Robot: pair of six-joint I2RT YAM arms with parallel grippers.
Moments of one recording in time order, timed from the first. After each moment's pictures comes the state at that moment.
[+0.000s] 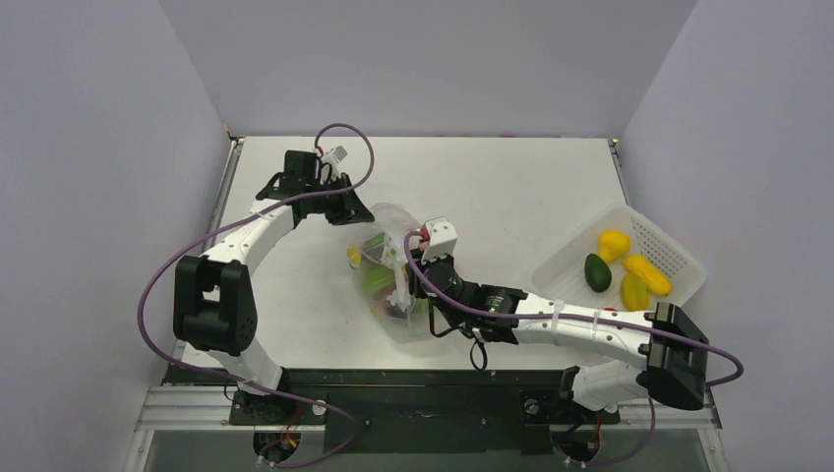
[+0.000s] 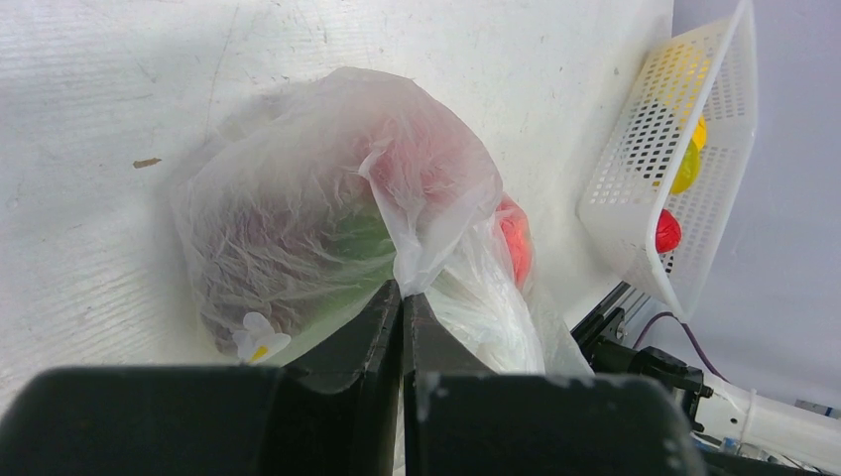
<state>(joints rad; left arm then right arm) -0.19 1.66 1.25 -0.39 0.61 -0.49 1.17 1.30 0.88 -0.01 0.64 0.44</state>
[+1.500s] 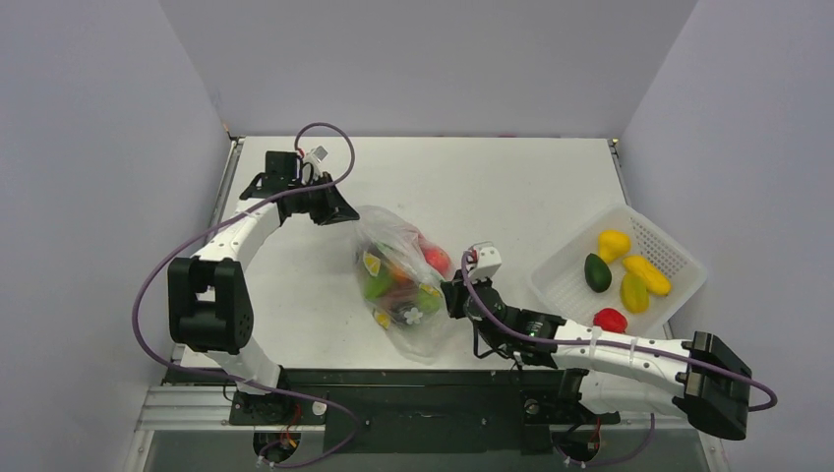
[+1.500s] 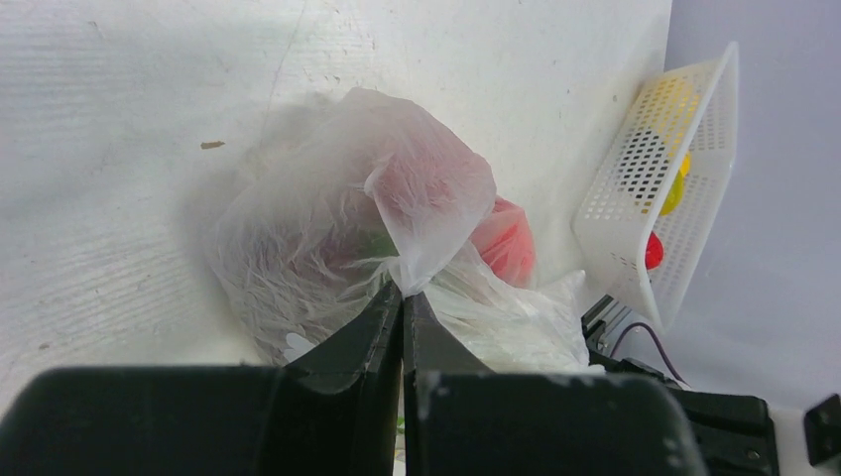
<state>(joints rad) -0.10 1.66 1.25 -0.42 0.63 -0.49 1.11 1.08 0.58 0.05 0.58 0.52</state>
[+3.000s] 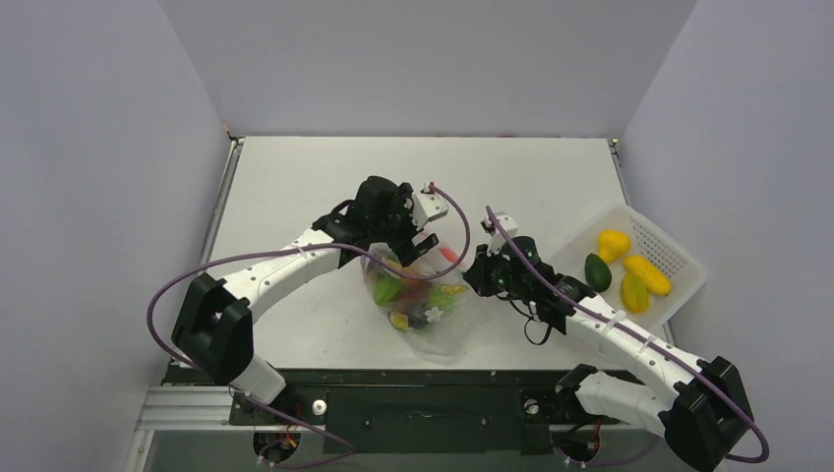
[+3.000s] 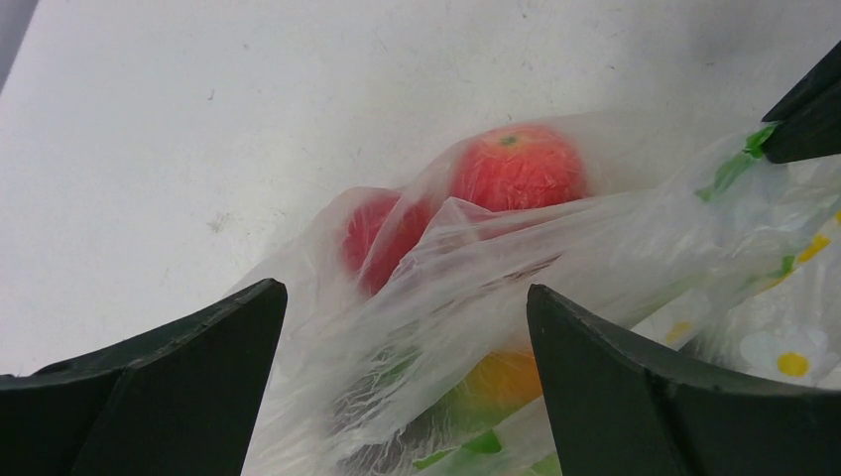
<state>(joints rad) -0.68 1.53 1.19 -0.27 0.23 0.41 0.65 1.04 0.66 -0.21 -0.06 0.36</state>
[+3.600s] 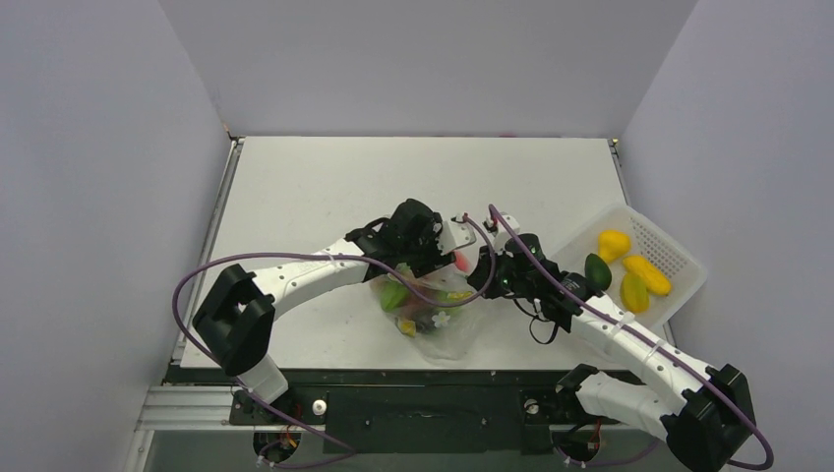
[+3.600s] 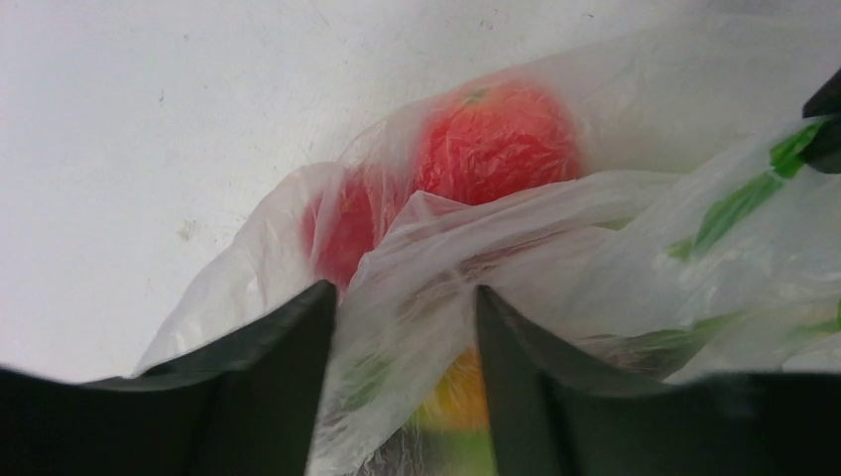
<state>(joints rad) -0.84 1.64 1.19 -0.27 0.04 0.47 0.63 1.01 0.71 -0.35 -0.09 0.34</state>
